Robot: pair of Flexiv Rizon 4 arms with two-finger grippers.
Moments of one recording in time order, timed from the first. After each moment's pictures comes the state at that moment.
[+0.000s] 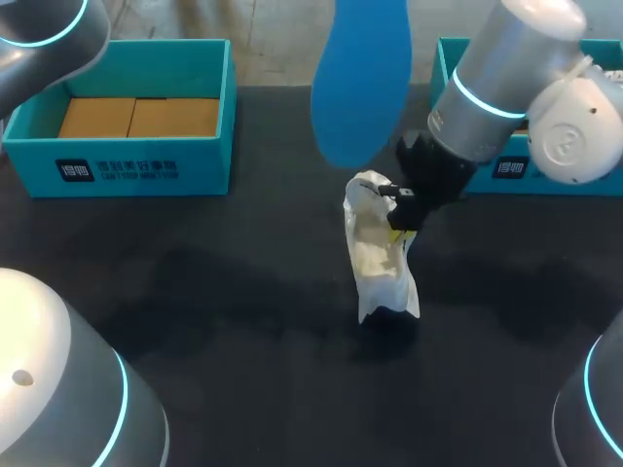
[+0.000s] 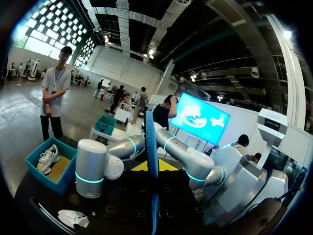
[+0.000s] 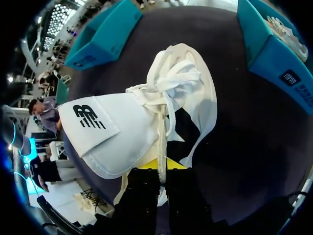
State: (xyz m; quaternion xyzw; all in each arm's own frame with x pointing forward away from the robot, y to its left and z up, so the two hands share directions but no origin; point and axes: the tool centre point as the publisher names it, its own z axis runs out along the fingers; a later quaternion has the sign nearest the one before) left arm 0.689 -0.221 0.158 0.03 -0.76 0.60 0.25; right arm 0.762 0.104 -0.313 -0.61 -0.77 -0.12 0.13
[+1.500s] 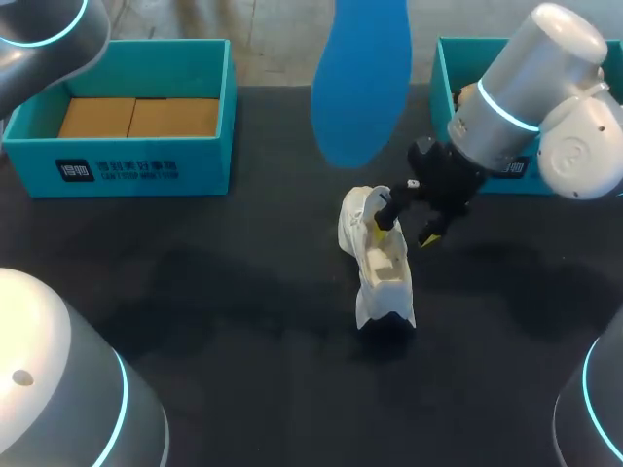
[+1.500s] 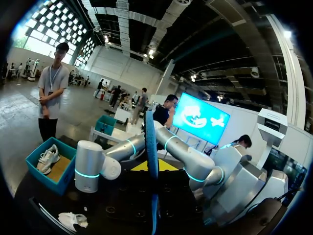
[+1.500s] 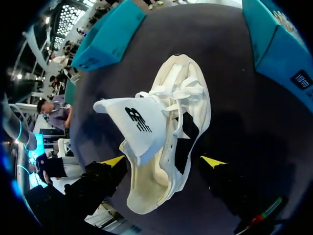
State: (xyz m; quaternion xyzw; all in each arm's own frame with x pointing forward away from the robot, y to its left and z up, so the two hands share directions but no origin) left arm 0.689 -0.221 0.158 0.03 -0.76 0.60 0.25; right arm 0.776 0.090 -0.333 -0.60 -0.77 -0.16 0.16
